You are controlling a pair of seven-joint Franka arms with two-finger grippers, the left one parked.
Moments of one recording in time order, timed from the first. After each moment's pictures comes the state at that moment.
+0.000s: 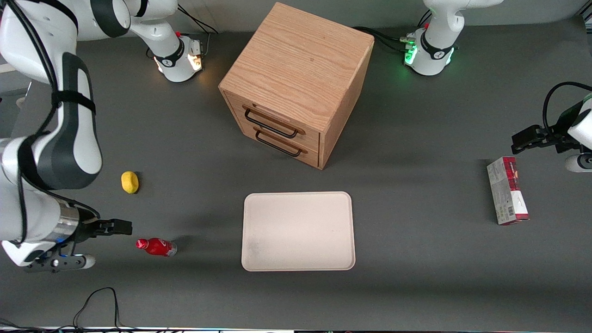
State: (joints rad) arm 0.08 0.72 -0.04 -0.99 0.01 1.69 0.00
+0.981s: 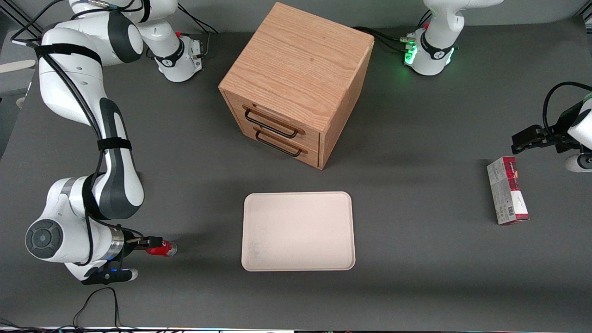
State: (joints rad) arm 0.10 0.88 -0.04 -0.99 0.01 1.83 0.00
